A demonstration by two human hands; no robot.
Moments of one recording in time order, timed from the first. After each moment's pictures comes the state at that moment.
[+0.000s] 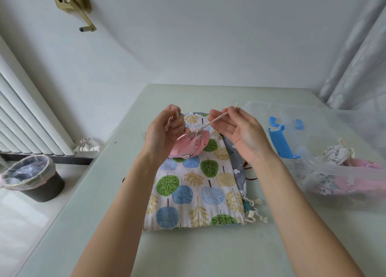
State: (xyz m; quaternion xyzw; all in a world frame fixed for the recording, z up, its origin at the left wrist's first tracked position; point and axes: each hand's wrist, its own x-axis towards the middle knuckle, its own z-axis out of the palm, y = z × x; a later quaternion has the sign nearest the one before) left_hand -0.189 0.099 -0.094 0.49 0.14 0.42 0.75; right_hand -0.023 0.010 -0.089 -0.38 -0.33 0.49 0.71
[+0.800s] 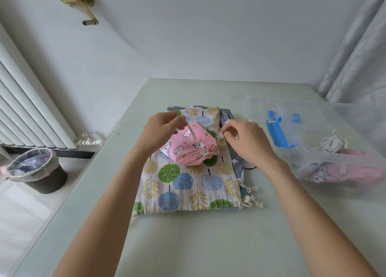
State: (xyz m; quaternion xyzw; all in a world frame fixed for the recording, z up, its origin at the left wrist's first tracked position) left_hand -0.211 0.093 -0.097 0.75 0.38 0.32 0.43; right_hand -0.020 -0.019 -0.107 -0.75 -0.60 0.02 0.28
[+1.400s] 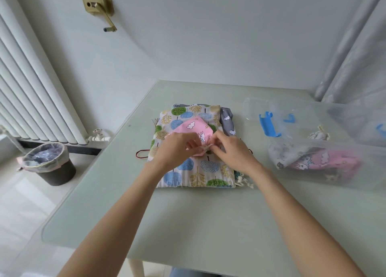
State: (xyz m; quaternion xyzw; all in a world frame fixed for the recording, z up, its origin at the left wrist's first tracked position) left_hand -0.220 0.030 -0.134 0.89 0.32 0.24 0.22; right_hand -0.042 -0.047 -0.143 -0.66 -0.70 0.06 0.28
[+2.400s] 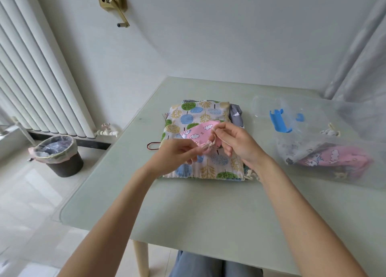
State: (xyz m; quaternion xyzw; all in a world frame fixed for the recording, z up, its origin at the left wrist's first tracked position) left_hand -0.271 -0.005 -0.129 0.81 0.31 0.24 0.43; right_hand -0.073 -0.059 -0.119 -0.51 -0.55 0.42 0.51
